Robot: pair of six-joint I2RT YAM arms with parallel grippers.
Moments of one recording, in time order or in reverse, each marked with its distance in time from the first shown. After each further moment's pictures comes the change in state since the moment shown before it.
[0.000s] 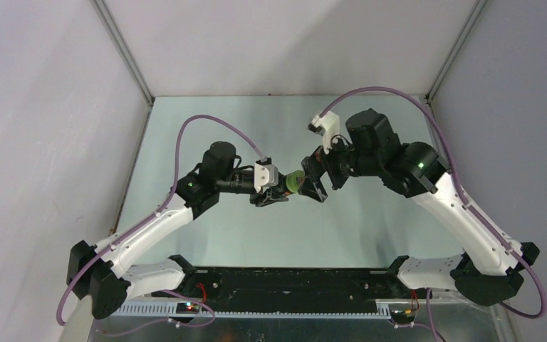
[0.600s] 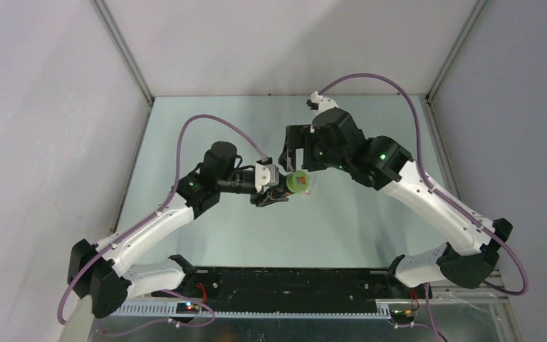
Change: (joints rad) left arm 0.000 0.011 0.000 -0.006 -0.004 0.000; right arm 0.100 0.167 0.029 0.122 0.466 0.502
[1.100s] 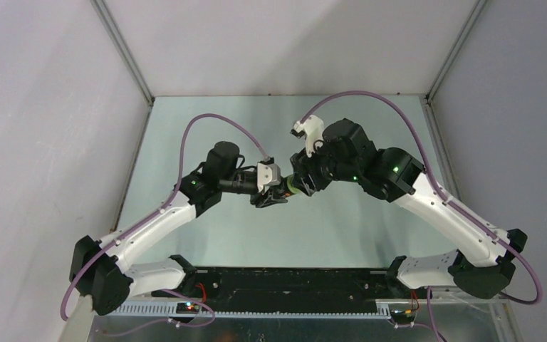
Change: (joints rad) left arm 0.002 0.023 0.000 -0.030 -0.006 -0.001; right arm 0.015 -0.118 -0.105 -0.018 -0.261 -0.511
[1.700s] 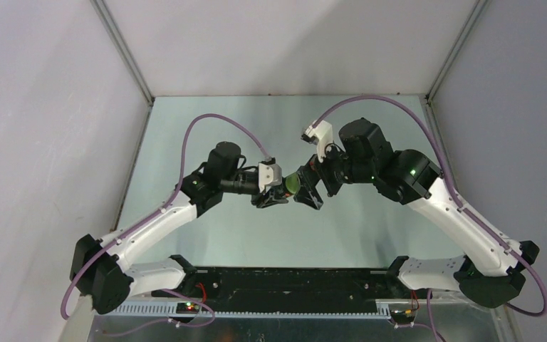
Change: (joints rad) left arm -0.003 0.008 0.000 0.008 -0.019 -0.005; right arm -0.069 -0.069 -0.026 -0.024 -0.211 0.003
